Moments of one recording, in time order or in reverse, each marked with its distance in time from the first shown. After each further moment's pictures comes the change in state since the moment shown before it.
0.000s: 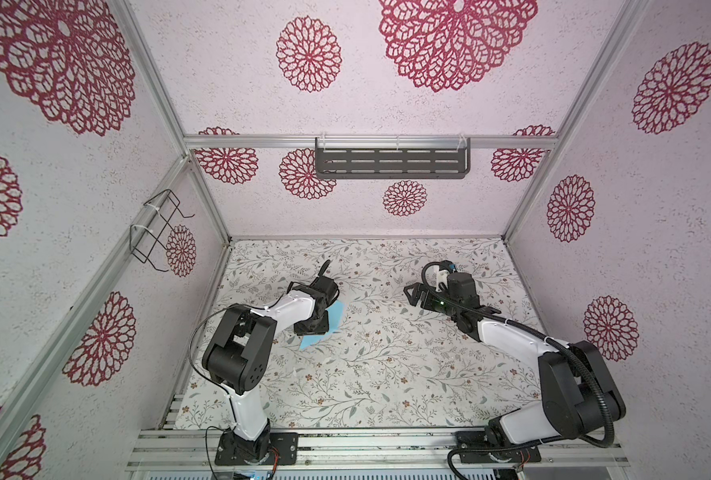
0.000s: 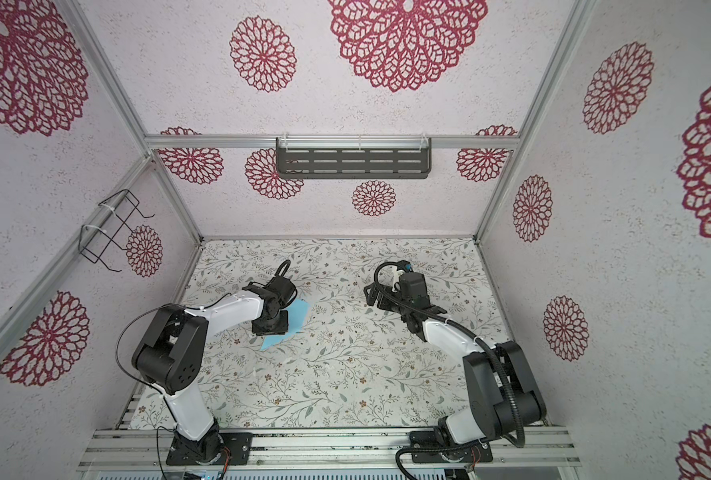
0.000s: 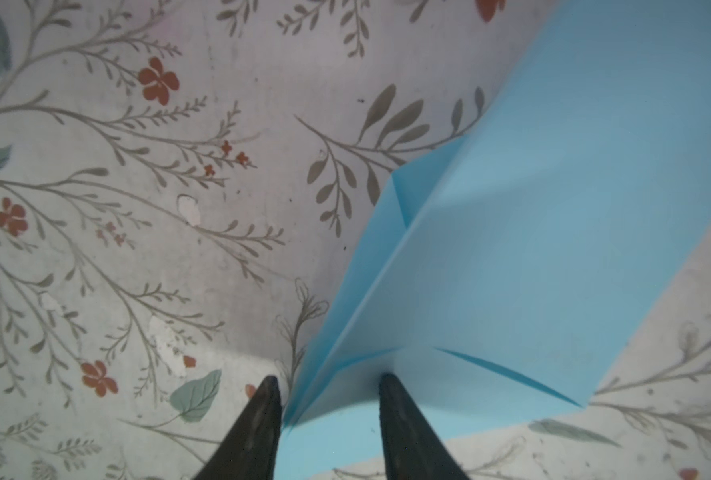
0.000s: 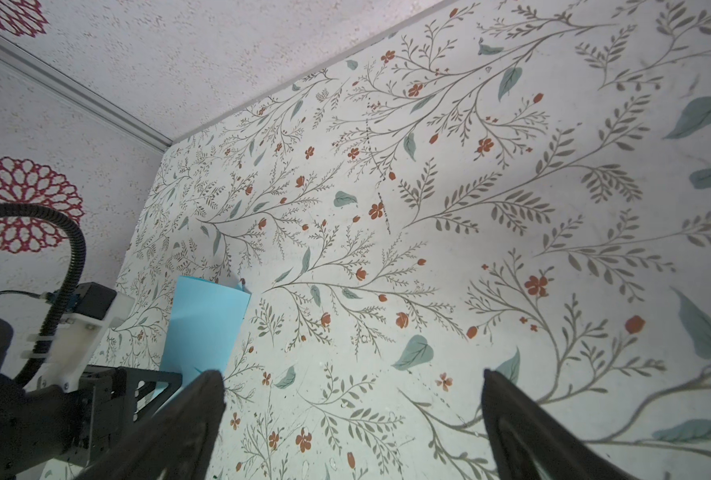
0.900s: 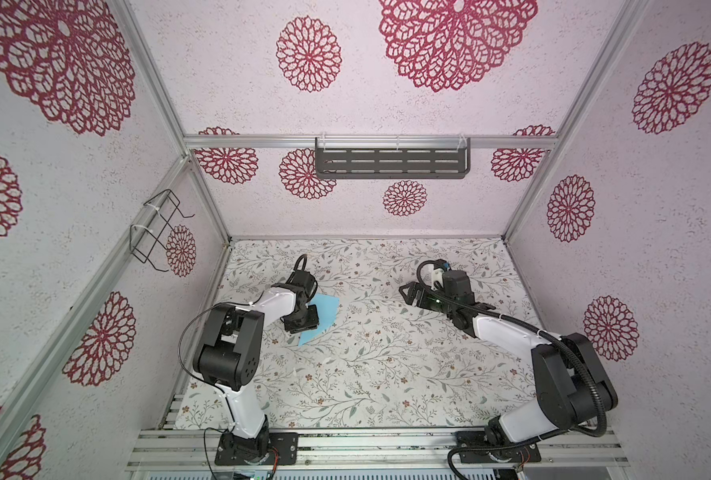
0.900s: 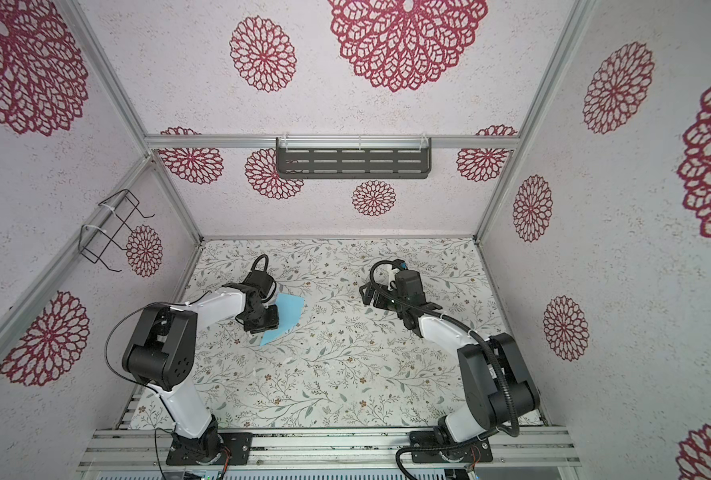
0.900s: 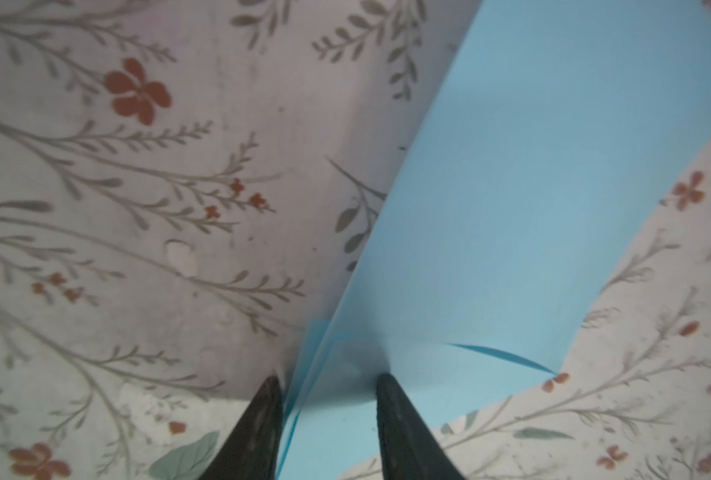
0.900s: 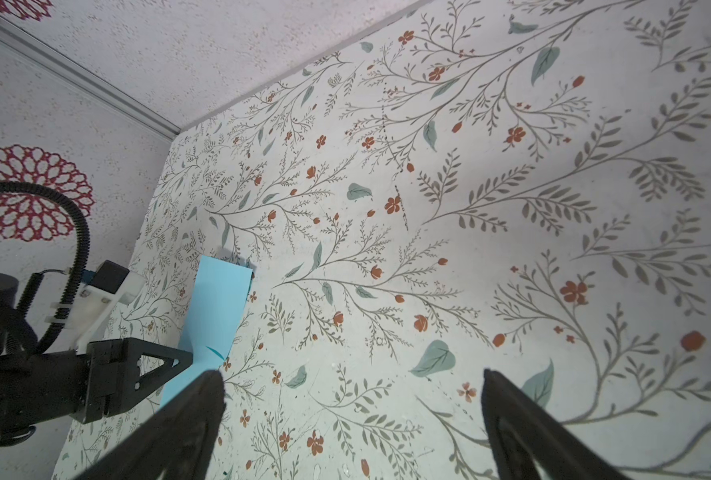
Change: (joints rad) left arm 0.150 -0.016 -0.036 0.101 0.319 0.078; right arm 0.016 0.047 0.034 -0.002 -0.031 0.008
